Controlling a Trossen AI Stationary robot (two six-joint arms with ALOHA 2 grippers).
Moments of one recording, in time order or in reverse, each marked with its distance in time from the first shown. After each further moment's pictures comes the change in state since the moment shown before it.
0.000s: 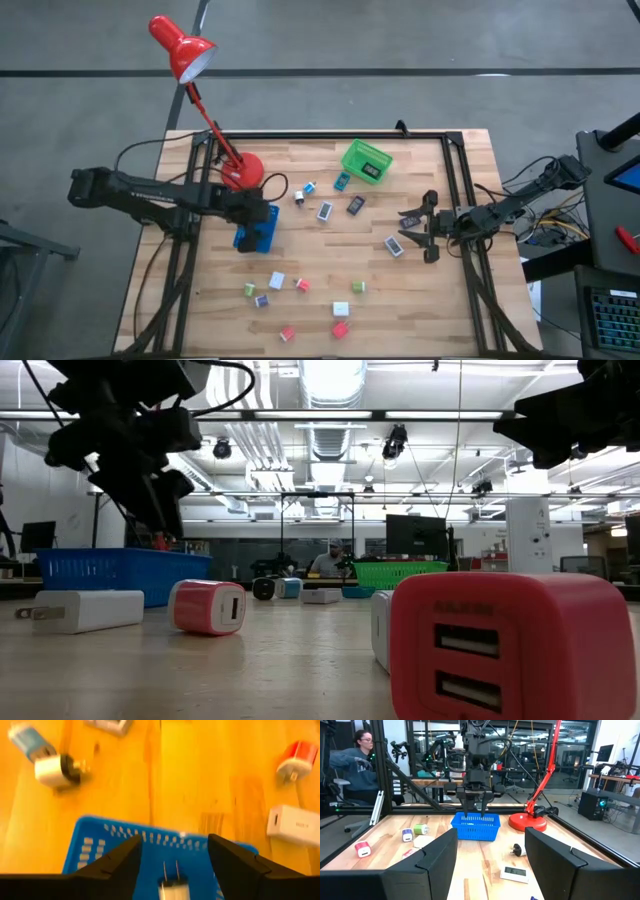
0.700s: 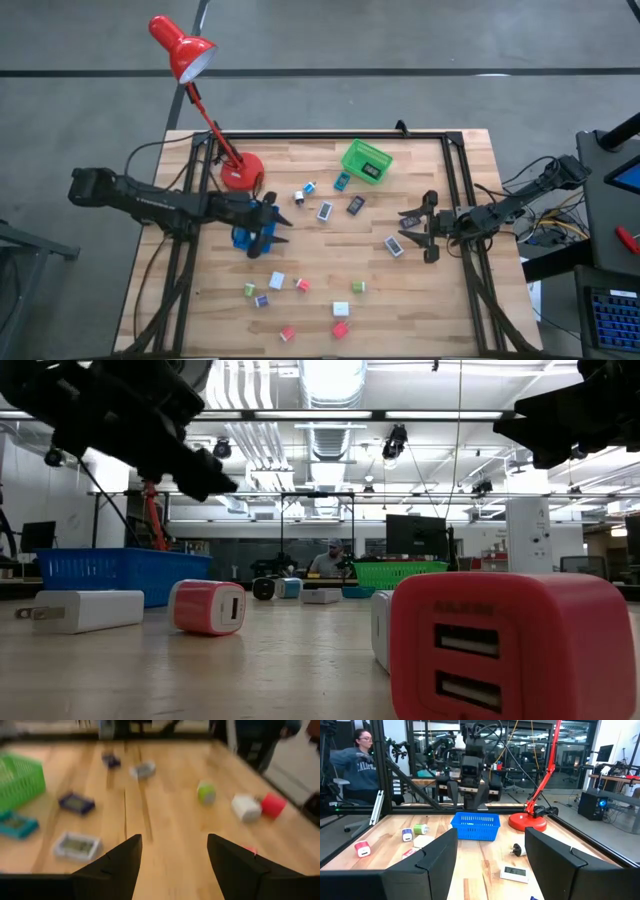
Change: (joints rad) left arm -0.033 0.000 -0.256 0.857 0.143 0.022; right arm 0.000 0.000 0.000 0.000 0.000 -0.004
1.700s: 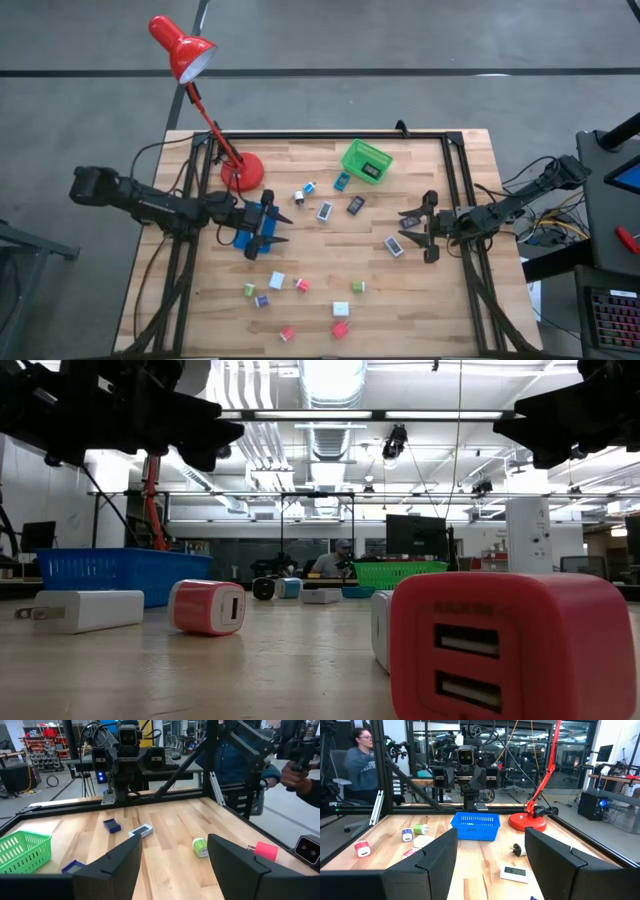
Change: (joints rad) left arm -0.033 0.020 -0.103 0.432 0.002 0.037; right arm 0.000 0.000 0.000 0.000 0.000 0.003
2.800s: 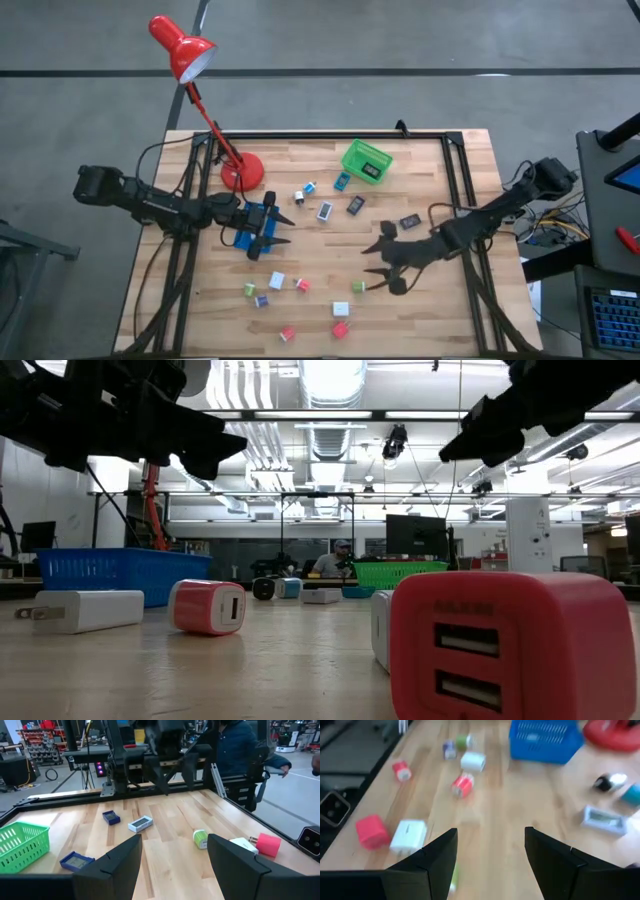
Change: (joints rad) left arm 0.000 0.049 0.000 0.014 -0.003 0.006; right arm 0.000 0.759 0.626 -0.544 -0.242 0.332
